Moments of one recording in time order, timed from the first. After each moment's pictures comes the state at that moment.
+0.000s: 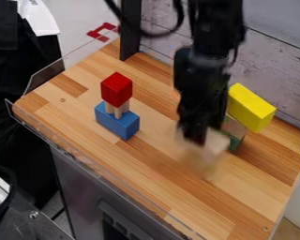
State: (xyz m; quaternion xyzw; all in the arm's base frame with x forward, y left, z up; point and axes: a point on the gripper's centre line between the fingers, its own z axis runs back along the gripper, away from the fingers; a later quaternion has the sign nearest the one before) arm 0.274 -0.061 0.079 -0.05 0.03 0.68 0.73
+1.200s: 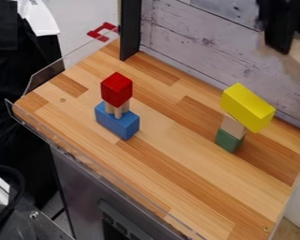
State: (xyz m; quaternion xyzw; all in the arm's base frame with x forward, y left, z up) arm 0.335 -0.113 0.165 -0.13 -0.03 0.57 0.81
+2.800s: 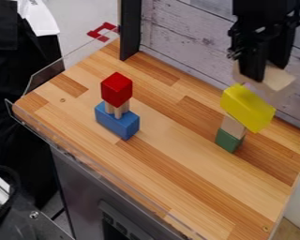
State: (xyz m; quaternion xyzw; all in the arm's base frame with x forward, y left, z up) arm 0.323 -0.092 0.140 -0.12 0.02 0.59 0.80
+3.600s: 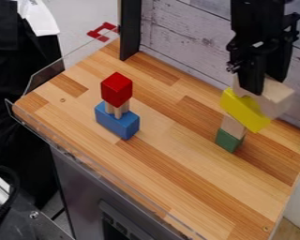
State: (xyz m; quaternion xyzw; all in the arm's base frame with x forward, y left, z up) arm 0.323 -0.096 0.123 -0.12 0.04 0.59 0.80
